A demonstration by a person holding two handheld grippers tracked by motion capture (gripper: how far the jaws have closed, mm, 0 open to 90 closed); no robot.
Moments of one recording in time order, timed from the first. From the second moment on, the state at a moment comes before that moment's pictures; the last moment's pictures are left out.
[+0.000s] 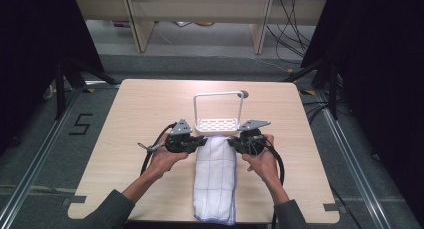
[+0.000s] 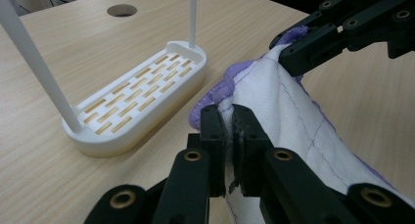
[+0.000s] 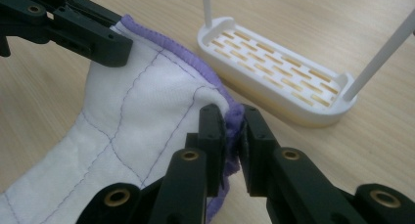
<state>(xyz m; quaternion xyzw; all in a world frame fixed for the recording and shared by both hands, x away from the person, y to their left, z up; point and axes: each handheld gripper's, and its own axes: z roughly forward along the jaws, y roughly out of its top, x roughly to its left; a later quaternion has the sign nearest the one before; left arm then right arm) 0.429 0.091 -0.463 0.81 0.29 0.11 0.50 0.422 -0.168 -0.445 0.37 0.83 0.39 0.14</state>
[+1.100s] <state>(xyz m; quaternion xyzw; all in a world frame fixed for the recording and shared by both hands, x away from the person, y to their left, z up) 0.412 0.105 -0.424 0.79 0.28 0.12 0.53 0.400 -0.162 -0.401 0.34 0.82 0.42 0.17</state>
